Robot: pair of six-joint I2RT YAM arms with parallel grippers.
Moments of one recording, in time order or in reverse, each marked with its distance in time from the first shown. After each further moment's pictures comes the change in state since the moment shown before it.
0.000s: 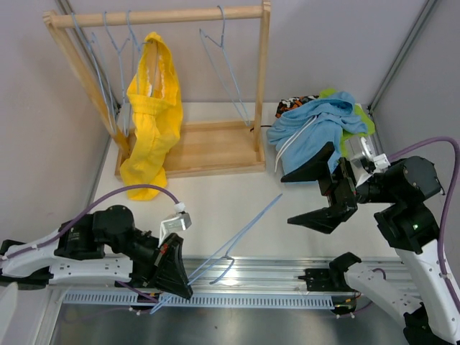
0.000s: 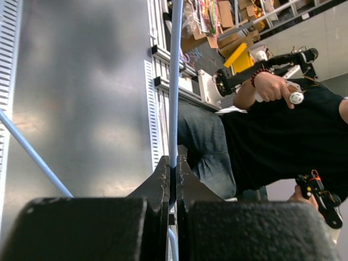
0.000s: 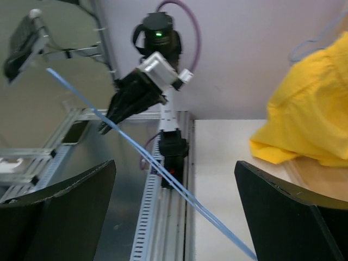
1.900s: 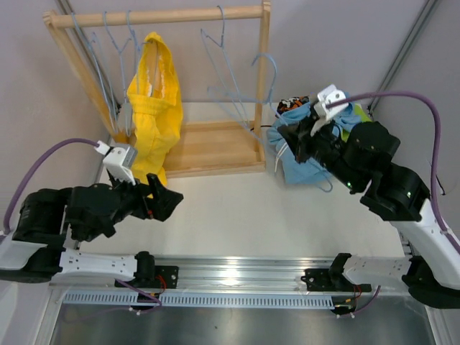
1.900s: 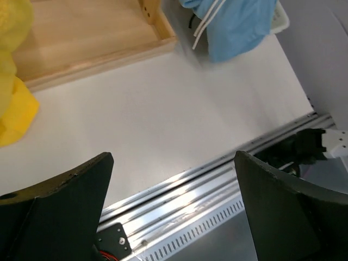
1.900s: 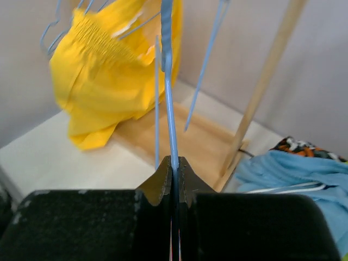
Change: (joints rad) left arm 0.000 0.280 0.599 -0.646 -1.292 -0.009; right arm 0.454 0.313 0.418 -0.407 1.314 -0.301
